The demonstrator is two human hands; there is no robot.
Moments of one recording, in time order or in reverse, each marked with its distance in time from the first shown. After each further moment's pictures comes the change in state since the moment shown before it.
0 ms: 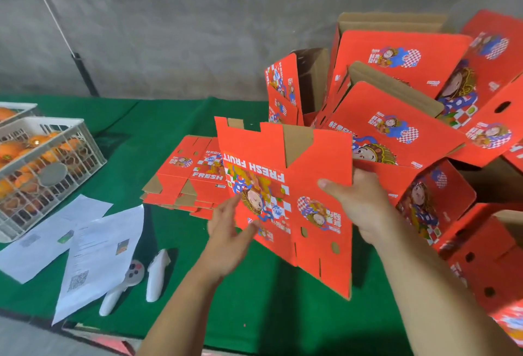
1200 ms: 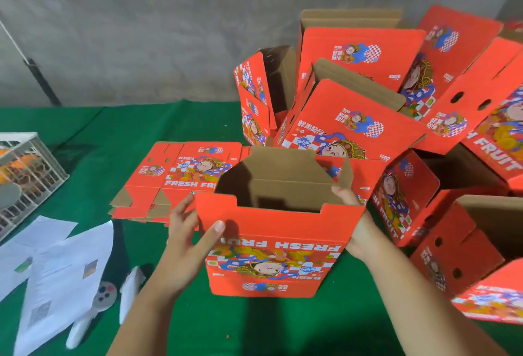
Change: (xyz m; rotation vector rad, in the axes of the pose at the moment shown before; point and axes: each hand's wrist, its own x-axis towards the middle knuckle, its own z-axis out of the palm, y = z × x) left_hand 0.013 -0.018 -0.017 -0.124 -0.033 0.186; right_hand 0.007 0.073 -0.041 0.507 0.087 0.533
